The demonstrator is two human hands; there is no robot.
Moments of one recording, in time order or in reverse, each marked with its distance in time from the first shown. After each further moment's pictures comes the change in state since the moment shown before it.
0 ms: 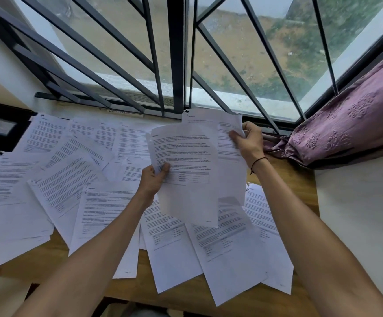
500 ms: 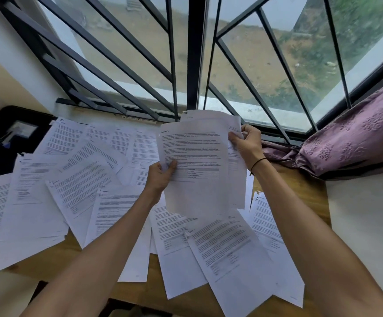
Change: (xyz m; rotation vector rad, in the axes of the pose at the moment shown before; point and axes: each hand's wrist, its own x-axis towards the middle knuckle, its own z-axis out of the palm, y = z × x) left_hand 0.010 0.025 -0.016 -0.055 0.024 0.031; right_hand -0.005 -0.041 0.037 0.119 -0.085 0.017
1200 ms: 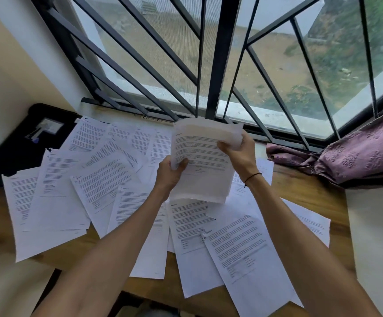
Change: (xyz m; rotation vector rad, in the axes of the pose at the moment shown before) left_hand 0.005 0.015 -0.040 0.254 0.043 0.071; right_hand -0.040 -0.015 0.077 0.098 -0.078 -0.182
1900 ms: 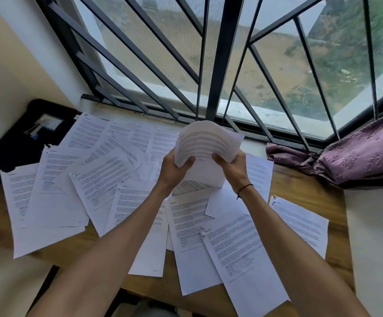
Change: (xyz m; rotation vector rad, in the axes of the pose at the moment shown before) left_hand -0.015 0.027 0.009 -0.055 -0.011 0.160; right_hand -0.031 0.023 0.014 0.021 -0.030 0.046
